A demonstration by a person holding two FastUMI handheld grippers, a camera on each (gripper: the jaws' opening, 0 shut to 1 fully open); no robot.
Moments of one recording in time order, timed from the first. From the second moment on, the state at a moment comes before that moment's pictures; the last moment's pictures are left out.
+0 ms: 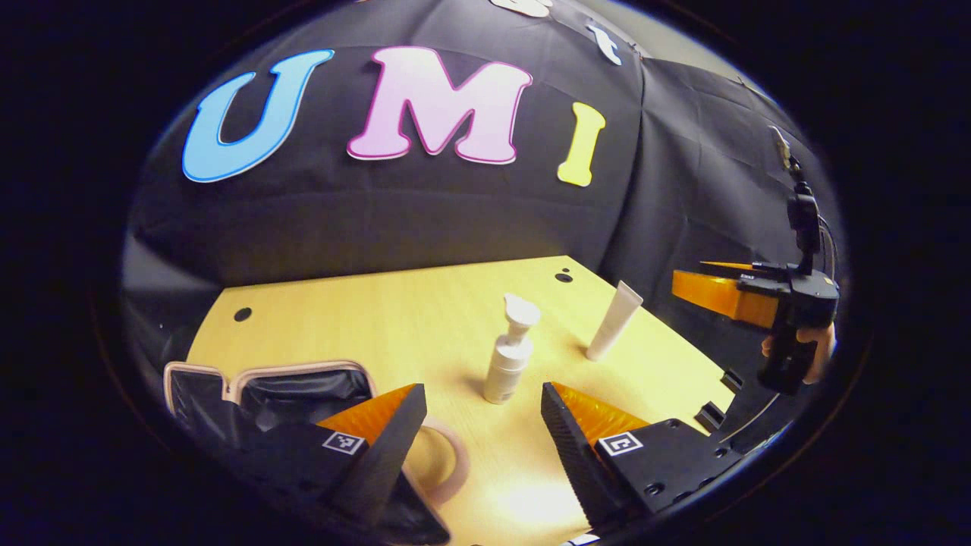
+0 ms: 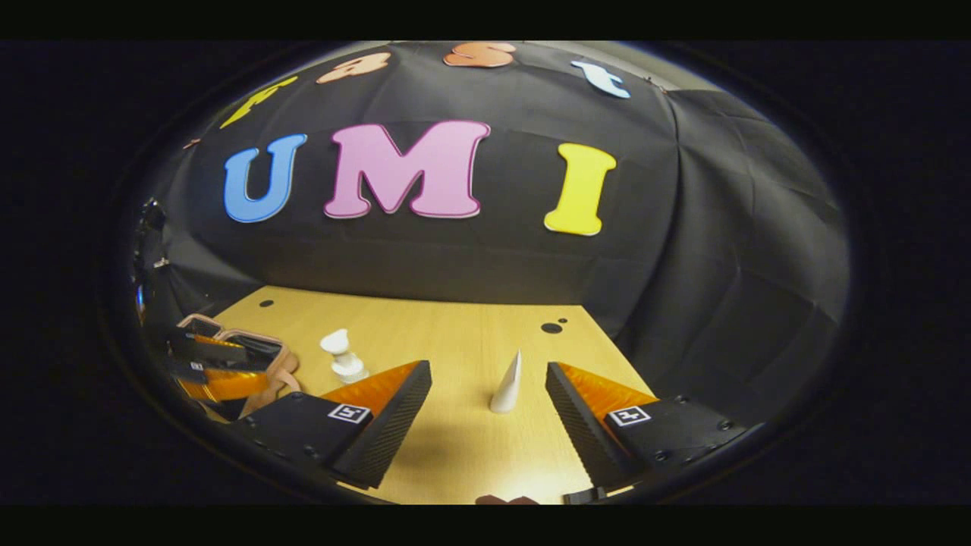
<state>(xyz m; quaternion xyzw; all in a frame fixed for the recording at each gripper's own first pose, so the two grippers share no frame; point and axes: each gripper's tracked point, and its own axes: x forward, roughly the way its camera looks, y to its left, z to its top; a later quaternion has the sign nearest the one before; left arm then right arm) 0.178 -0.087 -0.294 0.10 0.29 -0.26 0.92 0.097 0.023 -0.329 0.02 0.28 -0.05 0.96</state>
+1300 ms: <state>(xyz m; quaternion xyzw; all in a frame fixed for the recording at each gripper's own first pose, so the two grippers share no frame) 0.246 -0.155 -0.363 0.15 0.38 -0.26 0.87 0.160 0.011 -0.467 0.04 0.39 -0.01 0.92</state>
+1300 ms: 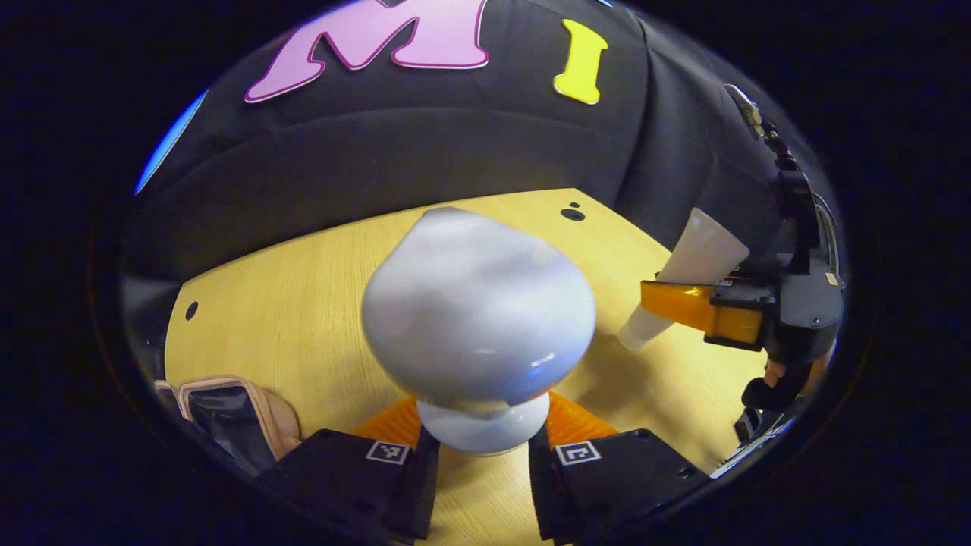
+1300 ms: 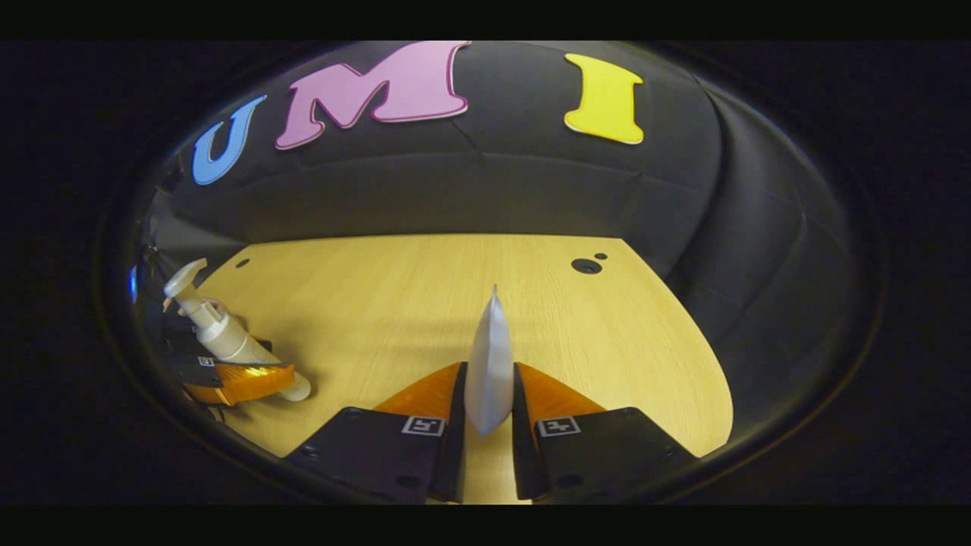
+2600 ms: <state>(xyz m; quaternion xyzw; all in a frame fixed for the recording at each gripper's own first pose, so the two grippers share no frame) 0.141 0.178 -0.378 0.19 0.72 -0.10 0.66 0.086 0.099 -0.255 -0.01 0.18 0.07 0.98</state>
